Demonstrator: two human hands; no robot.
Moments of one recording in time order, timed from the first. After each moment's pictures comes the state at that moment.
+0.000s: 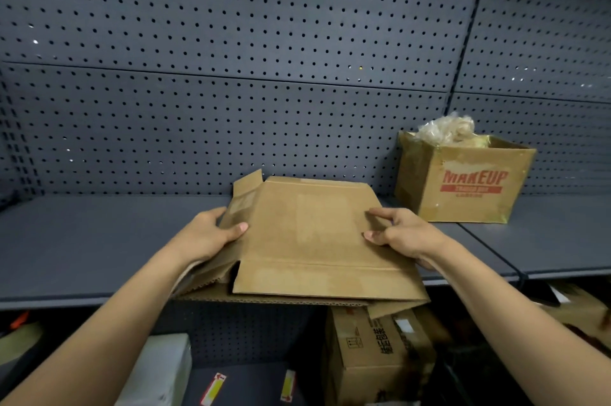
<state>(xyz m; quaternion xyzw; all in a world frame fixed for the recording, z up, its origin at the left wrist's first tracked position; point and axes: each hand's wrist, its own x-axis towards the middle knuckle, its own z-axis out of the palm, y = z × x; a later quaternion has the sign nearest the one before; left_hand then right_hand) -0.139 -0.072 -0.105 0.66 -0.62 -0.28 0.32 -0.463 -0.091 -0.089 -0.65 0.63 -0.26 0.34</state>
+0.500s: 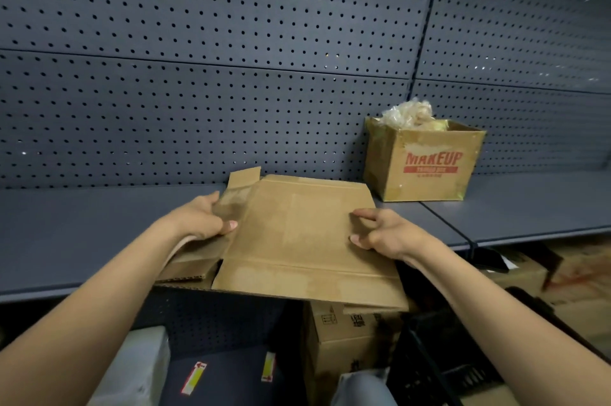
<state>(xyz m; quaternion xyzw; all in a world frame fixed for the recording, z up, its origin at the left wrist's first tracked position) -0.163 -0.087 -0.098 0.69 -0.63 -0.29 0.20 -0.478 -0.047 -0.096 -0.63 0.66 -0.24 0.34</state>
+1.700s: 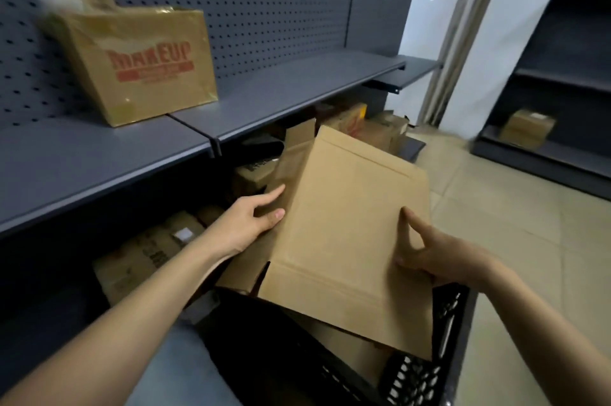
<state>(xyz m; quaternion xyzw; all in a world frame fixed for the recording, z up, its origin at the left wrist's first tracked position) -0.561 0.022 -0.212 0.27 -0.83 -0.46 0.15 -0.775 0.262 -0.202 -0.31 0.88 -0.18 0.31</state>
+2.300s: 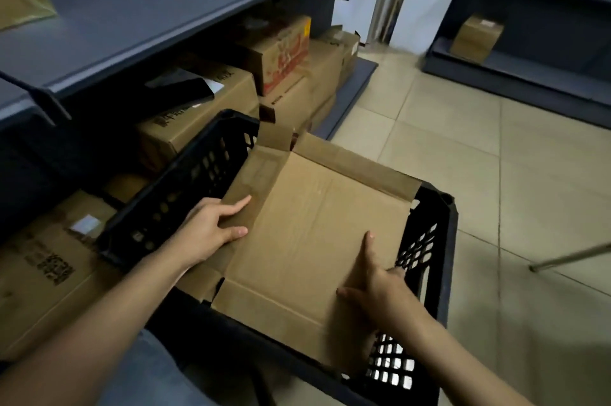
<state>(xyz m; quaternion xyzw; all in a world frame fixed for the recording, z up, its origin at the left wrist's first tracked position) -0.640 -0.030 -0.362 0.27 -0.88 -0.38 -0.01 -0.749 0.260 -0.344 -0.15 0.91 -0.14 0.36</state>
